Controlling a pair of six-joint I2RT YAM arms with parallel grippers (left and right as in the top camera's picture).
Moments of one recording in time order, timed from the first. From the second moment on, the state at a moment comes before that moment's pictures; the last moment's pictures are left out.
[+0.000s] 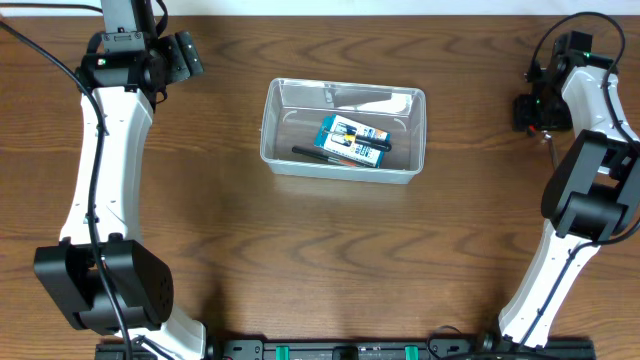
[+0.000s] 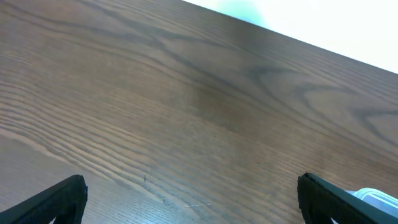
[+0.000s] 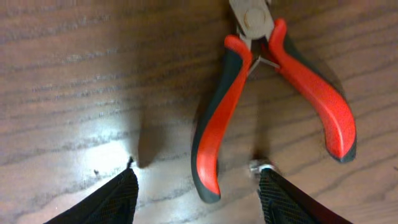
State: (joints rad) left arm 0.06 1.78 1.70 -0.78 -0.14 -0.25; right arm -0.28 2.36 1.92 -0.98 0.08 -0.20
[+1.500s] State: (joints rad) left arm 0.06 1.78 1.70 -0.78 -0.14 -0.25; right arm -0.28 2.39 1.94 -0.90 0.06 -0.15
